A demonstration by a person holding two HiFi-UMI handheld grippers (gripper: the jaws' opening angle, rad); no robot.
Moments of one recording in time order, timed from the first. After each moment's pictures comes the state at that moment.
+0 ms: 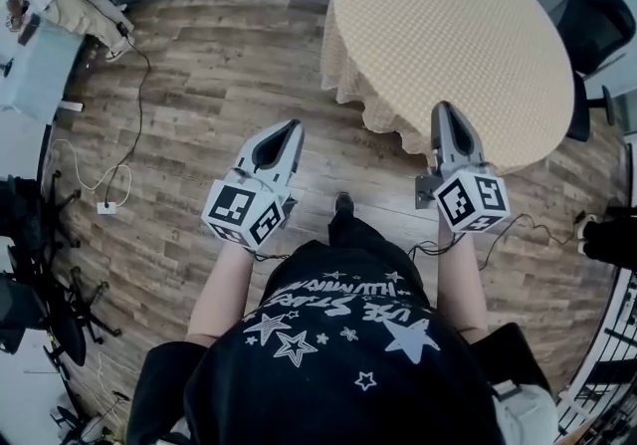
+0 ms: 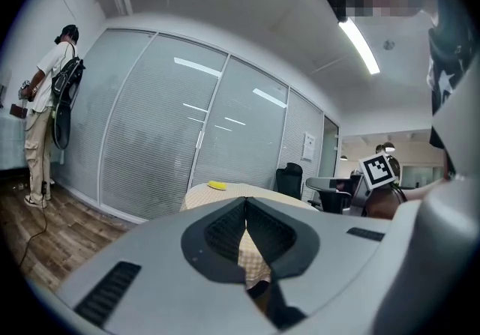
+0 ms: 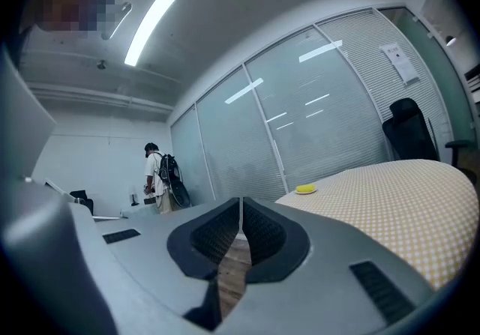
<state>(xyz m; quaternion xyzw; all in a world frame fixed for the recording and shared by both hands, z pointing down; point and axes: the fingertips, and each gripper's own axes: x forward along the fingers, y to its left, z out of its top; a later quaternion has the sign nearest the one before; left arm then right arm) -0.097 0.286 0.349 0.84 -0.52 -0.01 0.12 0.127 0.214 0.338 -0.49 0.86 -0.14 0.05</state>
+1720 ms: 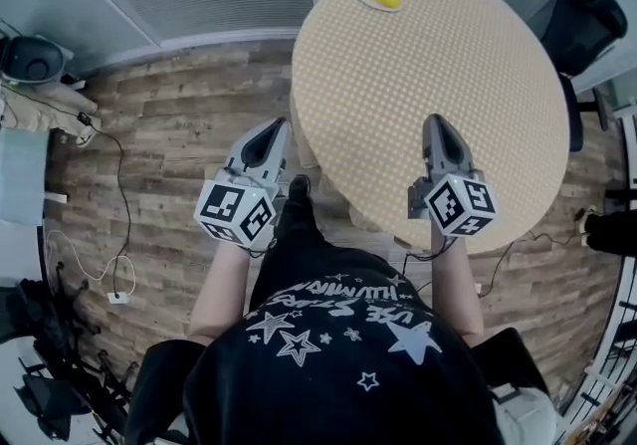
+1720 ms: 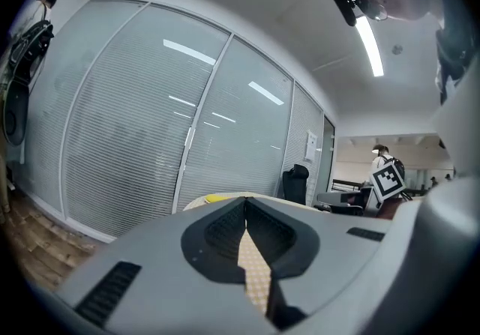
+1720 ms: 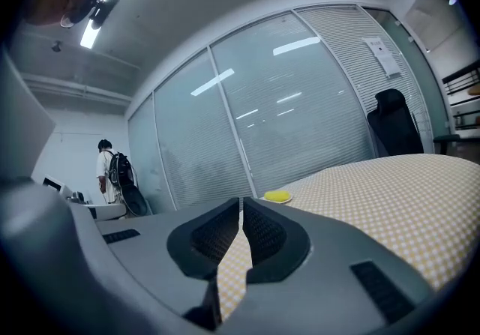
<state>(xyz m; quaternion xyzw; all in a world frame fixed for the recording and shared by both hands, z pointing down) -0.107 -0.050 0.354 0.88 -0.47 -0.01 0.12 0.146 -0.064 0.373 -0.58 0.79 -0.17 0.04</state>
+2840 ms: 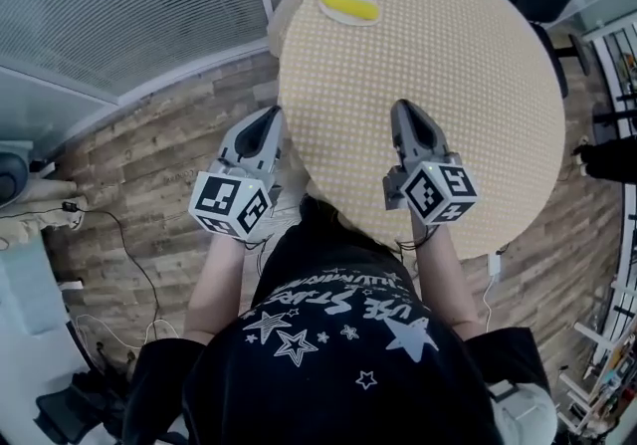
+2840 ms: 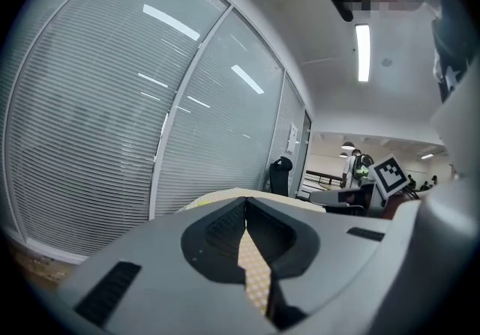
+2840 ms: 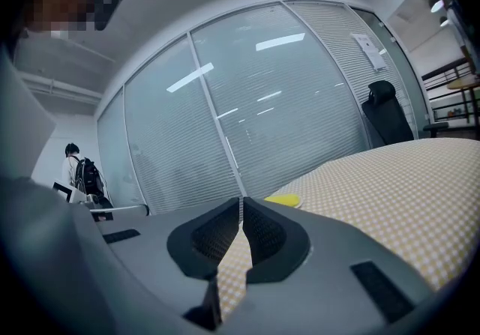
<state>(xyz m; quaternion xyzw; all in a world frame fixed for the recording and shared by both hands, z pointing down) -0.120 -0.249 0.355 0.93 -0.34 0.03 0.13 0.074 -0.207 0.371 -0.64 0.74 -0.20 0.06</state>
